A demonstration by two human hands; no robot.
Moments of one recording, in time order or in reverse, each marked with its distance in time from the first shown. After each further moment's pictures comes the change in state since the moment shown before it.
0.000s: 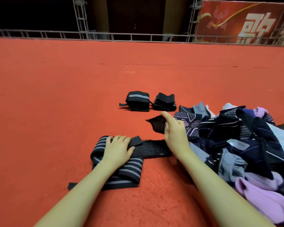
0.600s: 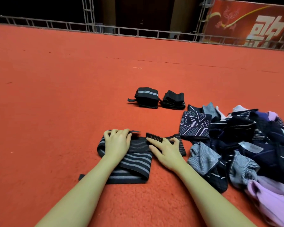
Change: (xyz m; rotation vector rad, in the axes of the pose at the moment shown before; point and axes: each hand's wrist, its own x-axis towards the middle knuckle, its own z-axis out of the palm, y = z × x) left_hand 0.003 -0.029 0.012 -0.191 0.270 -0.165; right_hand -0.049 -0.019 0.031 -0.153 -0.686 0.026
